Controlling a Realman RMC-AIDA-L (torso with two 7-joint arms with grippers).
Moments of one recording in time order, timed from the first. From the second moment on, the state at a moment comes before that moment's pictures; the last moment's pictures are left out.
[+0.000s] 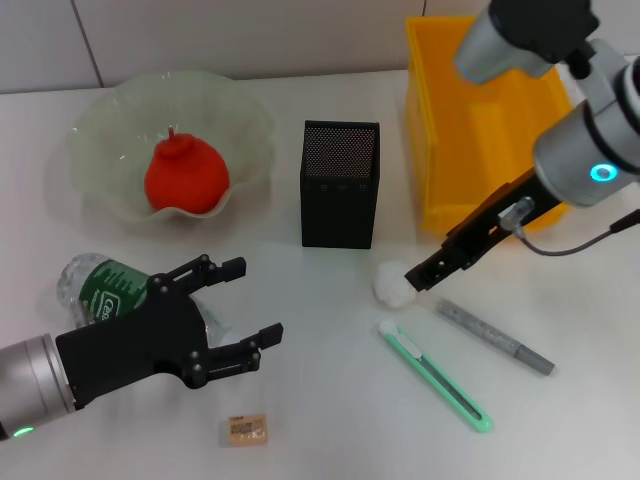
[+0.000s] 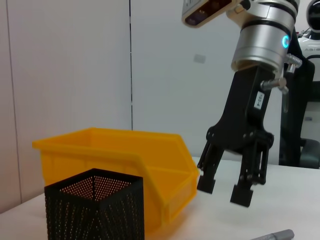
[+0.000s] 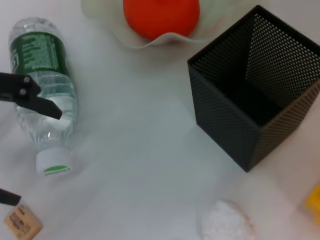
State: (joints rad) left arm -0.36 -2.06 1.24 0.43 1.37 1.45 -0.80; right arm 0.61 2.08 -1.35 -1.44 -2.53 -1.65 2.67
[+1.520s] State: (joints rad) left arm -0.36 -2.06 1.27 0.43 1.37 1.45 -0.79; right arm 0.69 2.09 -1.52 -1.13 -2.53 -1.34 2.69
